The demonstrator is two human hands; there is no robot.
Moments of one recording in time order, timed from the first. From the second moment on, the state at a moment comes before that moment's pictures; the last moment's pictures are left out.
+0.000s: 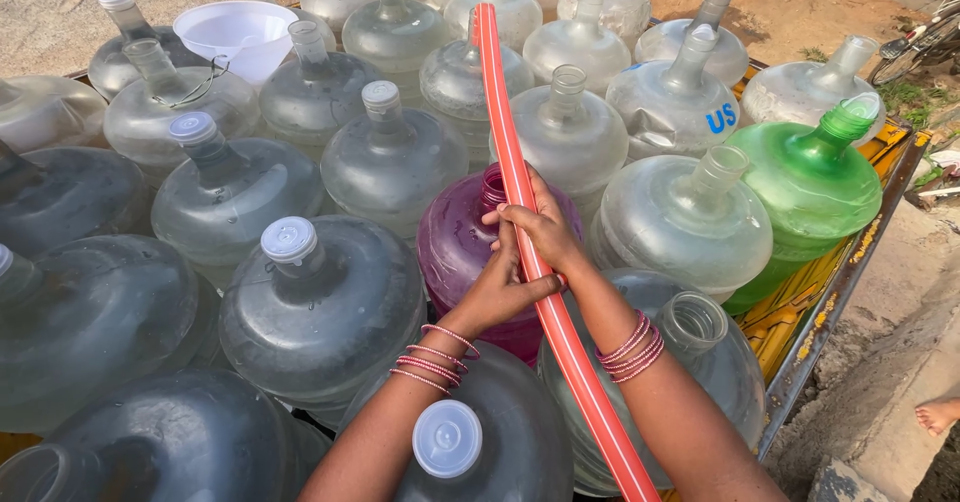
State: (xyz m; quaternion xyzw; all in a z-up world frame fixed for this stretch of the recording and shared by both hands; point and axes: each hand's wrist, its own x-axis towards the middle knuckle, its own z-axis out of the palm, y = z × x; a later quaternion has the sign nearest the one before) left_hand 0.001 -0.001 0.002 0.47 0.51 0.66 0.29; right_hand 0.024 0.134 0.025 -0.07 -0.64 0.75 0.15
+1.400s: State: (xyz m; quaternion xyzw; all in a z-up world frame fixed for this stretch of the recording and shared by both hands) left_hand 0.004 -0.002 0.007 0.48 0.53 0.65 0.25; right_hand 0.021 0.141 0.016 -0.05 -0.63 0.76 0.16
